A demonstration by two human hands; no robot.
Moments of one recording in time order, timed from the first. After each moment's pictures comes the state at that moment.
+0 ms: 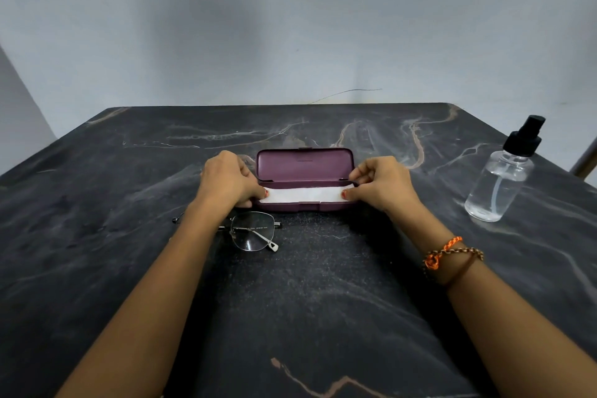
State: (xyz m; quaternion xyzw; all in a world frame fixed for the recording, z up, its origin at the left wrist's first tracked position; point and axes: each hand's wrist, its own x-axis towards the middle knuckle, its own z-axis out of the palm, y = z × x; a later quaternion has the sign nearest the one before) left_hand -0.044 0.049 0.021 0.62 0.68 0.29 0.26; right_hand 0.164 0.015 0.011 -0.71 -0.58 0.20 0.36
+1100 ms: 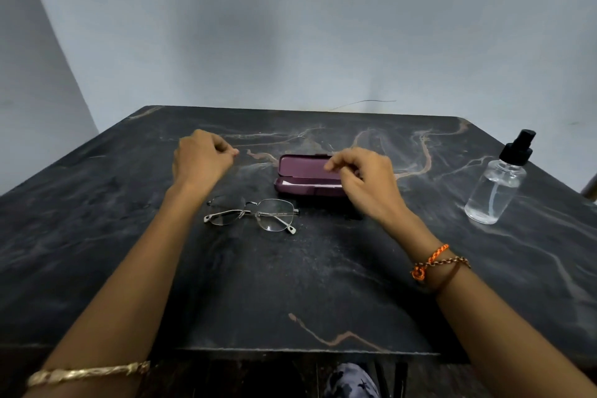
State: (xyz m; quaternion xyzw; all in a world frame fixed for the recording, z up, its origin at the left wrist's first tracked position) left_hand -0.100 0.027 0.041 0.61 0.68 0.41 0.10; right_hand 0.122 -0.015 0.026 -0.54 -0.71 0.07 0.44
